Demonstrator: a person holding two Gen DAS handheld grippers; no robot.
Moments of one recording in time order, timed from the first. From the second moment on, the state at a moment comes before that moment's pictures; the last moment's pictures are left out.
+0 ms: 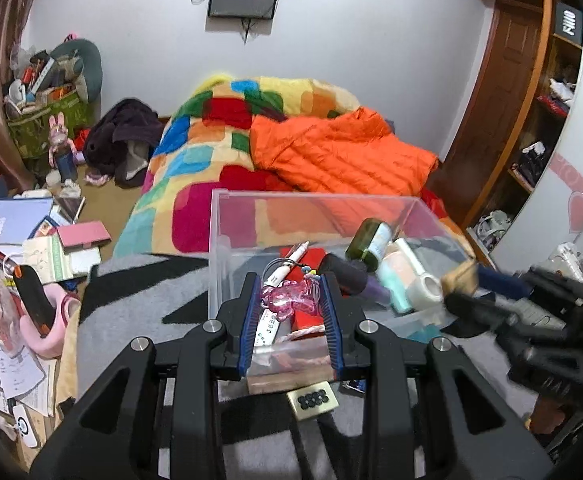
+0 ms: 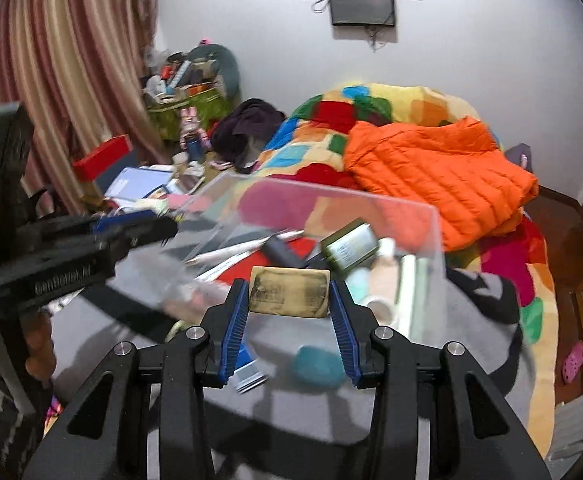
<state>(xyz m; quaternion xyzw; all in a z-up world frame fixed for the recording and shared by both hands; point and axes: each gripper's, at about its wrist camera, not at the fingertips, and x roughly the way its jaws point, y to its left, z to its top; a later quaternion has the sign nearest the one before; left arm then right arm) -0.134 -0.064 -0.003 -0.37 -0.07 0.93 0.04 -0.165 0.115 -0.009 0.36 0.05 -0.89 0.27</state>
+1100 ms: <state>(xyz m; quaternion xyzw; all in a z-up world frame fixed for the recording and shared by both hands) -0.122 -0.051 -0.004 -0.37 -0.04 0.93 0.02 -0.178 0.118 -0.016 0.37 0.06 -0.89 0.26</state>
